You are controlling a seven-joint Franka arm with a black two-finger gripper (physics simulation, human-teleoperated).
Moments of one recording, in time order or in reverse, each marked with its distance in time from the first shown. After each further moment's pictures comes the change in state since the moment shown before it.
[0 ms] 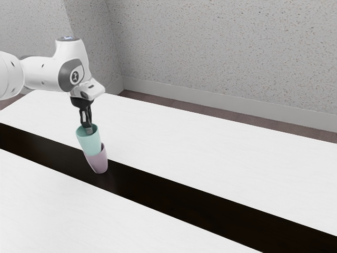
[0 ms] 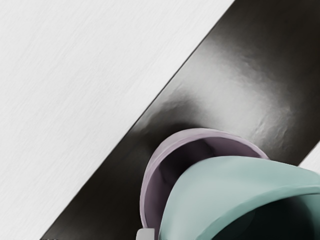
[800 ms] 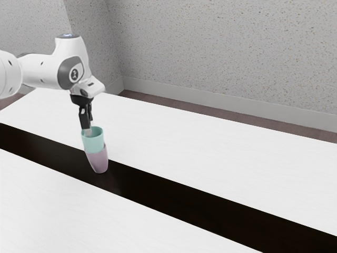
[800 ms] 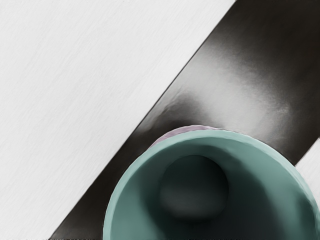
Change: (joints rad) arm -0.009 -0.034 0.000 0.001 0.011 -0.005 0.007
